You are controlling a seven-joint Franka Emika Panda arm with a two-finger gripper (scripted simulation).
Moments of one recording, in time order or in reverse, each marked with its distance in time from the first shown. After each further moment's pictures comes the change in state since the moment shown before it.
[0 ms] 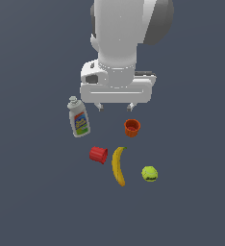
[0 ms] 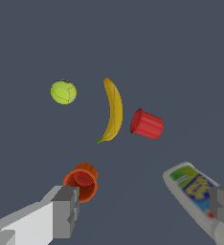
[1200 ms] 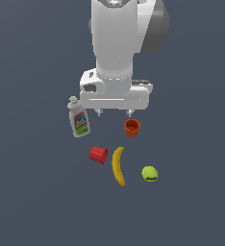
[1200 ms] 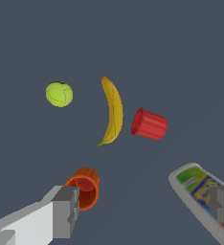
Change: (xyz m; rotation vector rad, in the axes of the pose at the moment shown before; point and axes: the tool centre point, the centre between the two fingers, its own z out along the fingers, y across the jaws) arm 0.005 0.003 0.020 0.018 -0.008 0.043
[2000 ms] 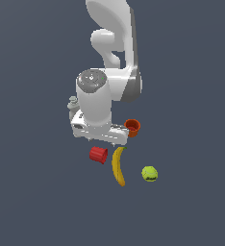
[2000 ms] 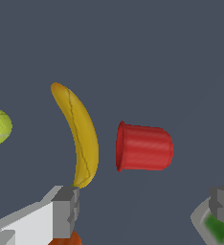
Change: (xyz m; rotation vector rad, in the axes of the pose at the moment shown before) arm 0.035 0.051 0.132 0.003 0.011 0.209
